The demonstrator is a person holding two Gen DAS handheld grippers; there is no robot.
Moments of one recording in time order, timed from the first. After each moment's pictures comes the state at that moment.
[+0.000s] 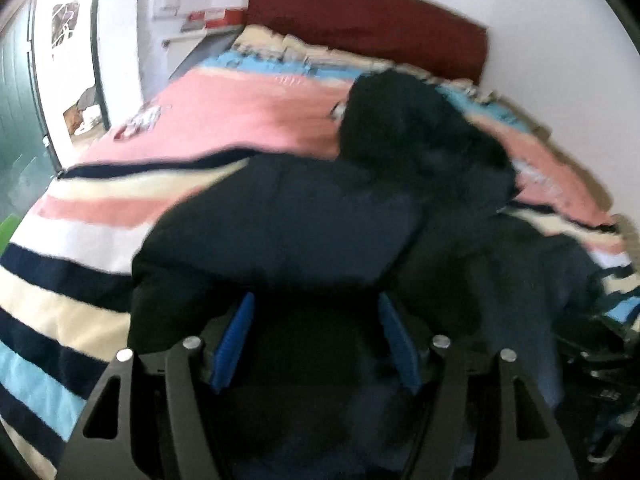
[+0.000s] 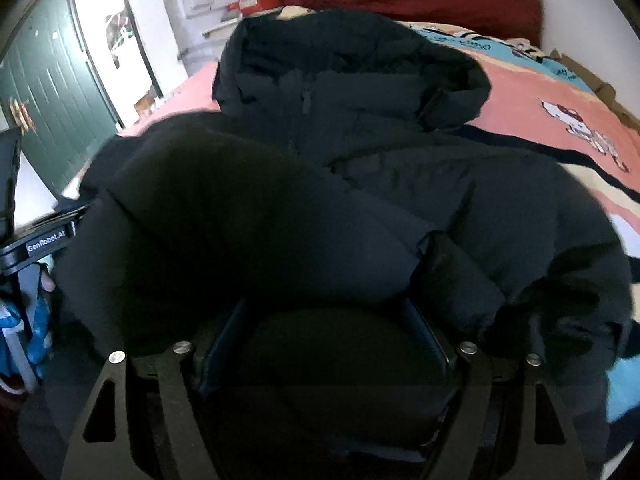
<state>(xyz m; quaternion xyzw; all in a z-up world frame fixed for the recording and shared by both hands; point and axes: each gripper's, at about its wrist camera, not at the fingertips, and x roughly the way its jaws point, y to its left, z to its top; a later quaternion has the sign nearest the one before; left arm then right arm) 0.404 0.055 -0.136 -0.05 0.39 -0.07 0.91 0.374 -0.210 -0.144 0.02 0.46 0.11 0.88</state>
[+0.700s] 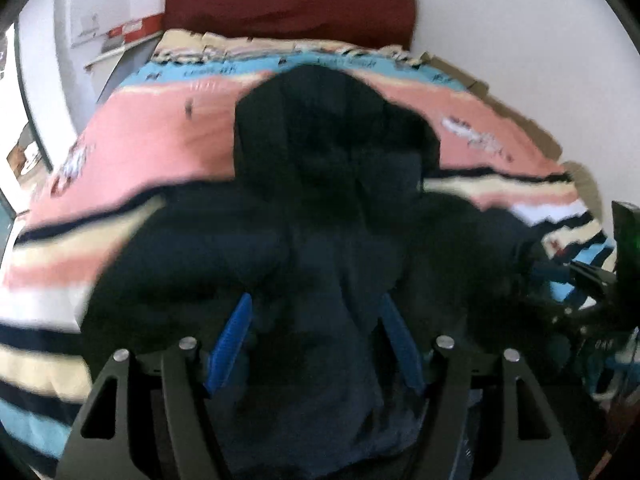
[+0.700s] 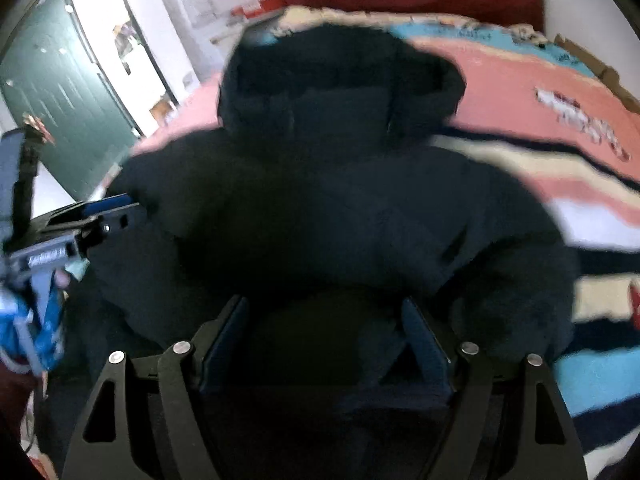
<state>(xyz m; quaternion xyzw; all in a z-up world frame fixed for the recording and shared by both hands) 0.429 0.005 -0.088 0.00 0.44 -0.18 0.88 0.366 -0.262 -0.106 0.04 0.47 0.14 0.87</state>
